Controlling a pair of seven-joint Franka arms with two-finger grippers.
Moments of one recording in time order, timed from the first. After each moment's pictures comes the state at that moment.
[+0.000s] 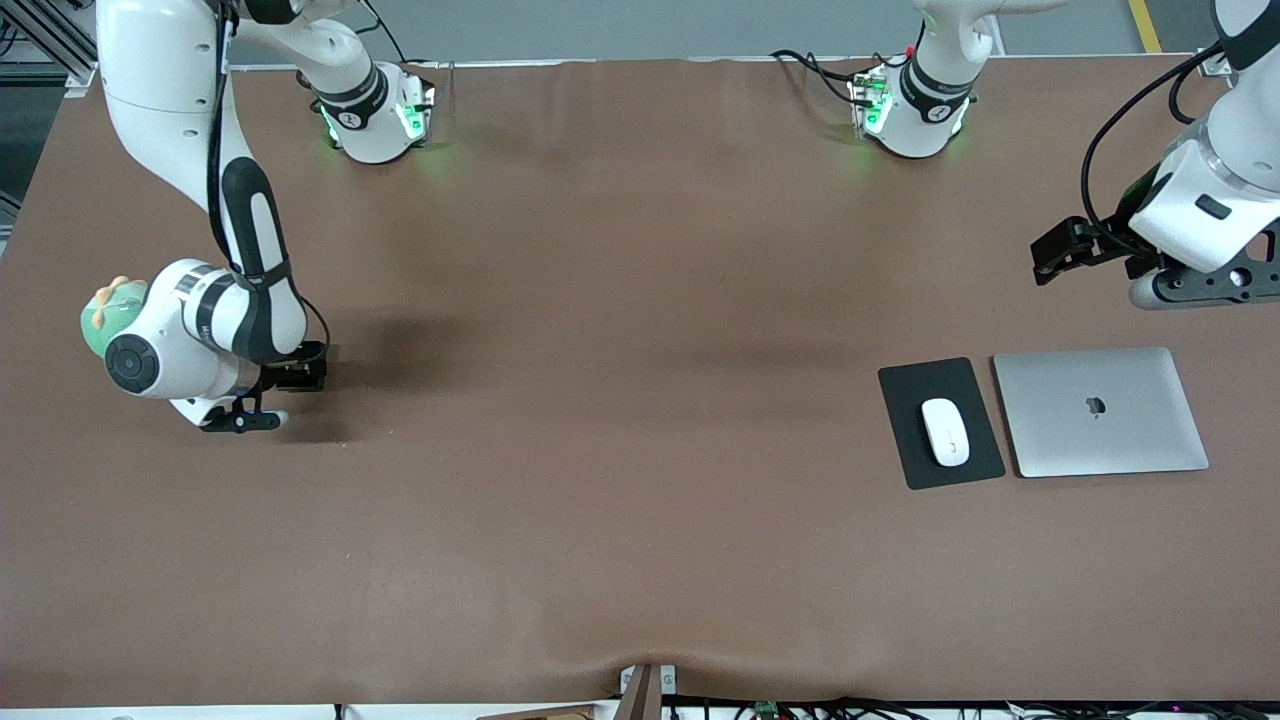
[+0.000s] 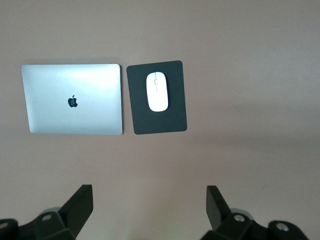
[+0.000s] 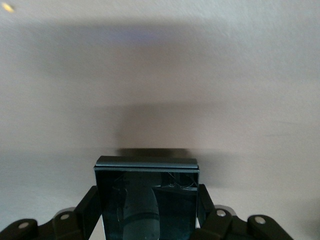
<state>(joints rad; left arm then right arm) 0.02 0.04 -0.18 -1.53 0.05 1.53 -0.20 0.46 0.57 -0.60 -2.06 0.37 2.20 -0.41</state>
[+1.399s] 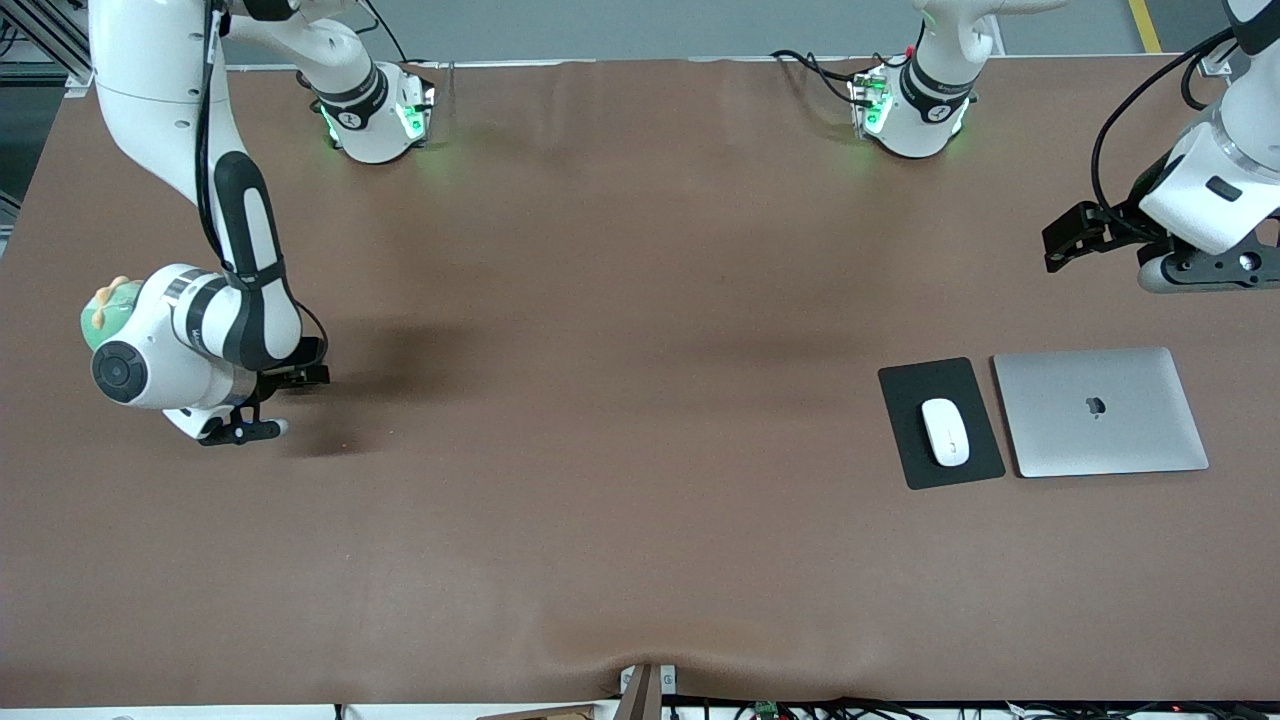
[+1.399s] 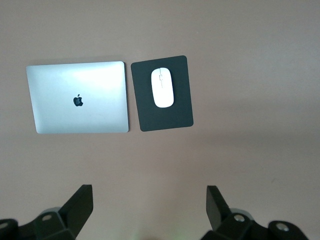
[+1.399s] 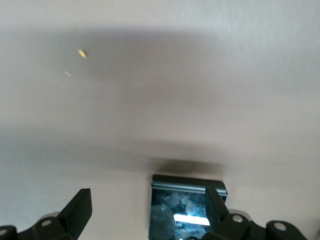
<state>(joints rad) 0.01 0.00 -0.15 -1.58 0.05 1.54 -0.14 0.46 0.56 -0.58 -1.95 0.37 2.13 -0.45</state>
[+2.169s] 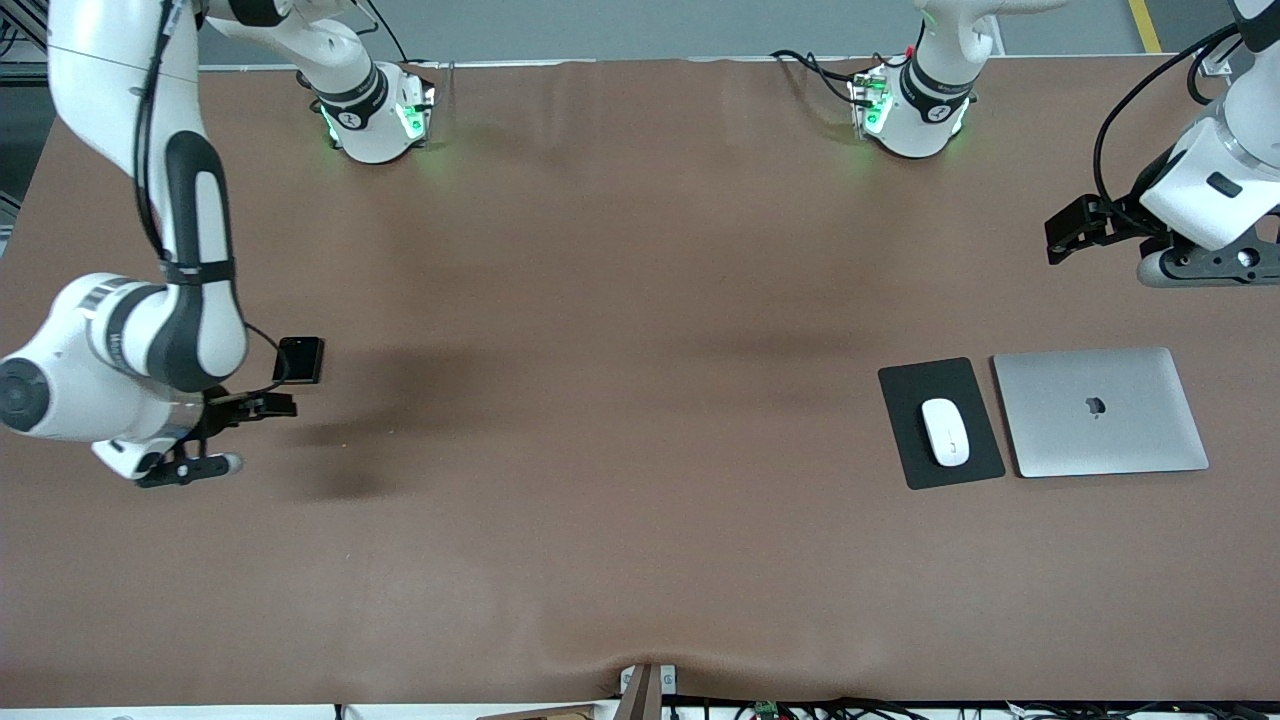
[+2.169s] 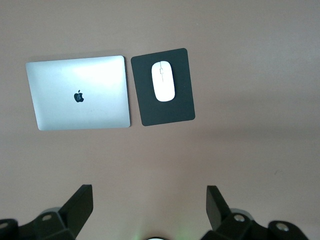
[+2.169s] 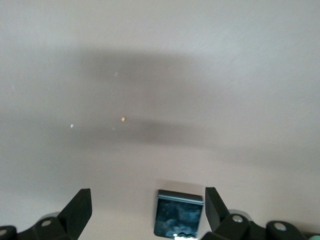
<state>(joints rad) 0.01 -0.01 -0.15 -1.58 0.05 1.51 -0.11 0.36 0.57 -0.56 -1.63 0.37 1.92 -0.45</state>
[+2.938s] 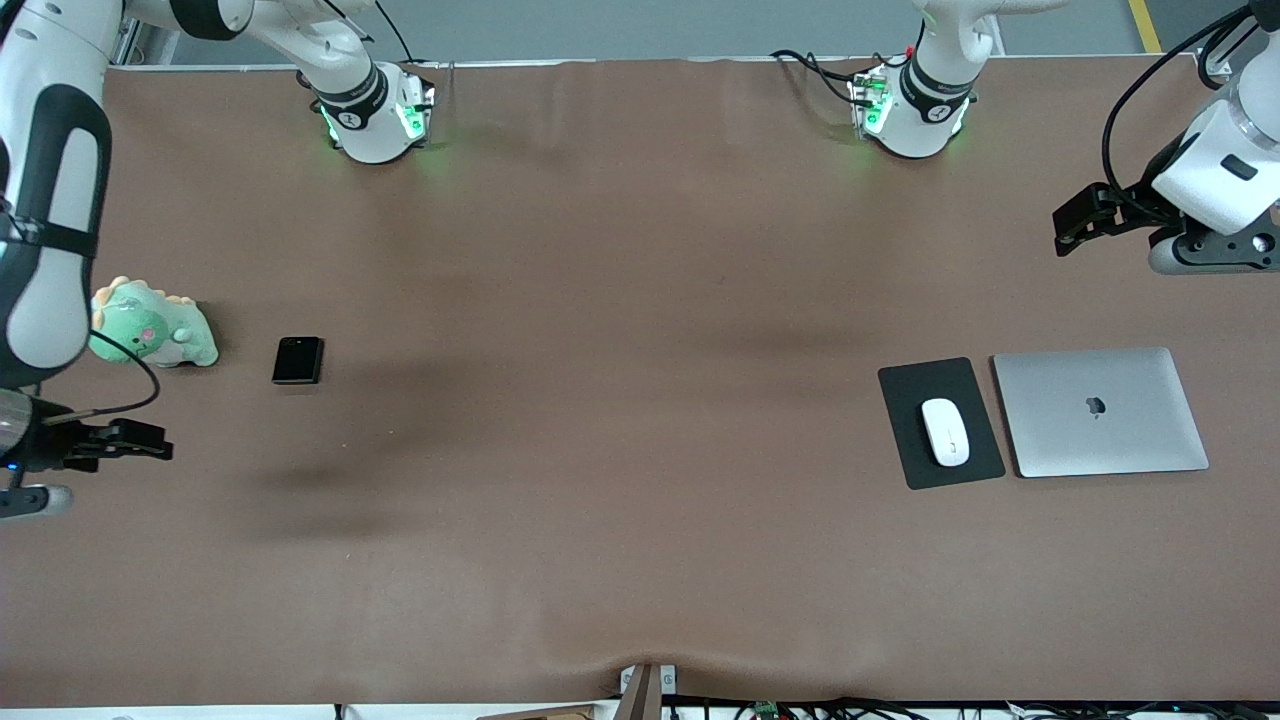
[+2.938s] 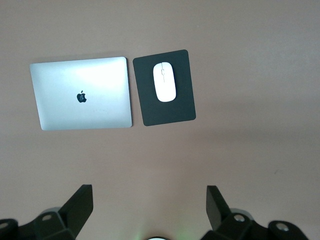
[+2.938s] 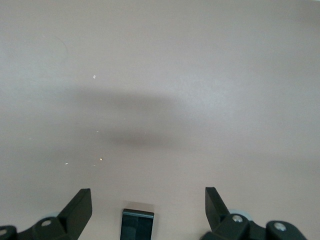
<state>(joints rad) 0.02 -0.03 -0.15 -1.58 0.05 1.50 -0.11 0.17 0.56 -0.47 -1.25 0.29 1.77 -0.45</state>
